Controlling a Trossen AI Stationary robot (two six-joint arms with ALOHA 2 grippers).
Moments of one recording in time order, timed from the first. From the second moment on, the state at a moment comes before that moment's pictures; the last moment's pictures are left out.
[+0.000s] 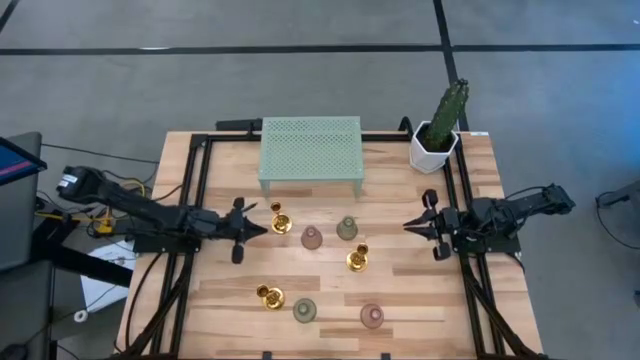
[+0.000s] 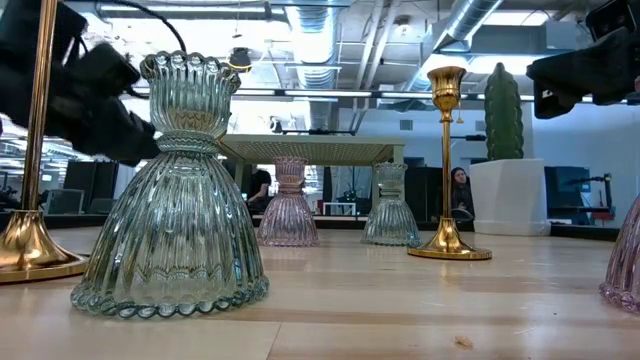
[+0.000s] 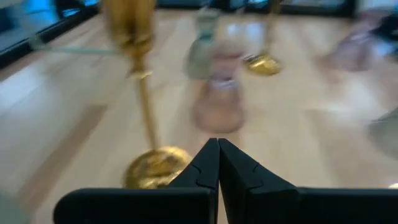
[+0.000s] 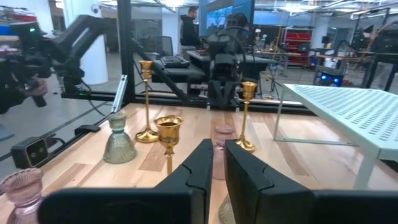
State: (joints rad) left arm -0.26 0.68 0.01 0.48 -0.35 -0.10; right arm 0.30 0.02 0.02 0.02 0.21 -0.05
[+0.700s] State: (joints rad) left arm -0.26 1.02 0.01 0.73 -0.50 -0.14; right arm 0.30 0.02 0.02 0.02 0.21 -0.05
